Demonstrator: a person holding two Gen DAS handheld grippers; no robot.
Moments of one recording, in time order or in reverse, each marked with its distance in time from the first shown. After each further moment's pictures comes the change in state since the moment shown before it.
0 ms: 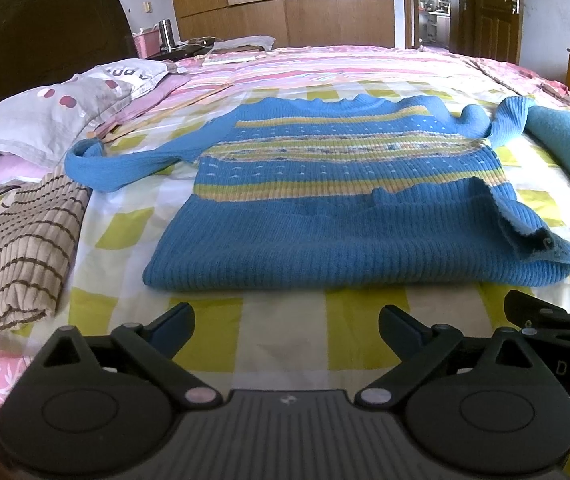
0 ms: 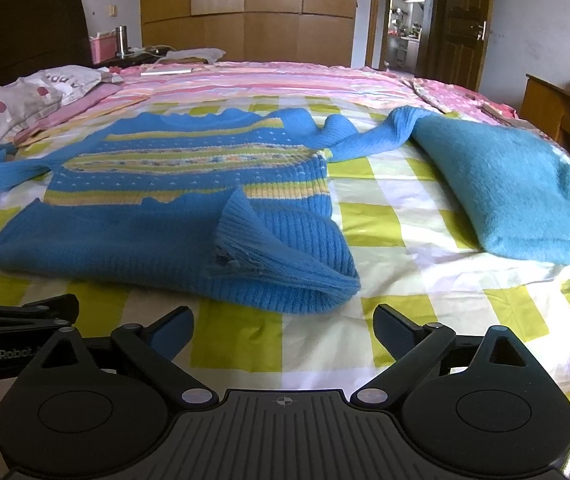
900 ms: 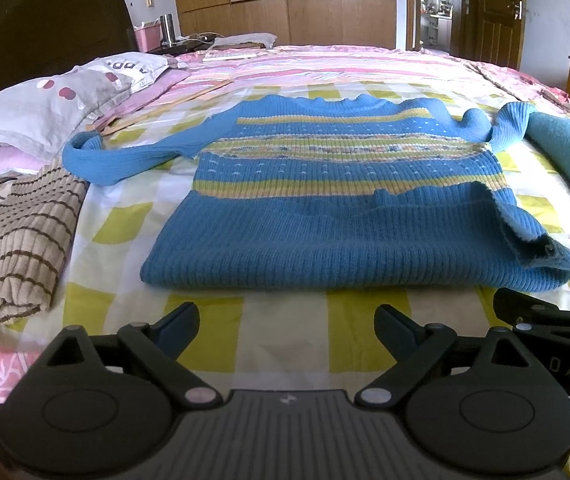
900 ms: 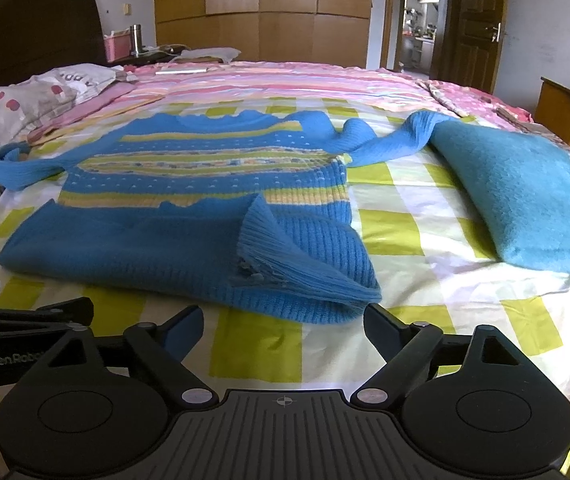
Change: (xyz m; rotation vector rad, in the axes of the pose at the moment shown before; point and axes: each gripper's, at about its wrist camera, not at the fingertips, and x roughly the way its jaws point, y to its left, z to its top) left arm 0.003 0.010 0.002 -0.030 0.007 -0.026; right arm 0.002 0.007 0.007 -0.018 0.004 0.047
